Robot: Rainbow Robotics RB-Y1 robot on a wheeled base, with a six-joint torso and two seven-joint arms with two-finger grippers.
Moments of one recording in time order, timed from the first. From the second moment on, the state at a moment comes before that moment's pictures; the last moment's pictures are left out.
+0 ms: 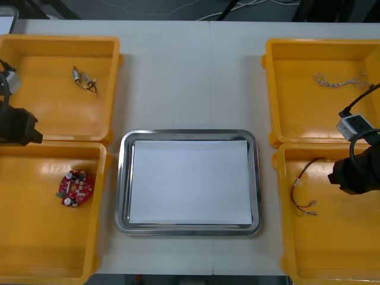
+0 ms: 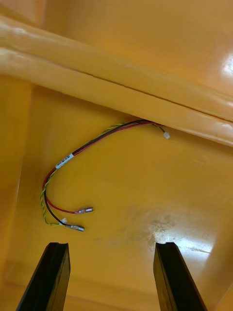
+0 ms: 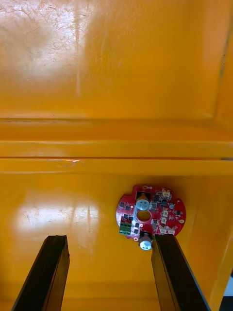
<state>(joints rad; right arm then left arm) -0.10 -0.77 -0.09 -2.28 -0.77 1.78 1.42 -0.34 0.81 0.19 -2.05 0.85 1.91 -1.21</state>
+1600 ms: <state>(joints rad) 0.13 -0.58 0.09 -2.27 -0.41 1.62 1.46 0.10 0.88 0.28 -2.19 0.88 1.43 -1.67</state>
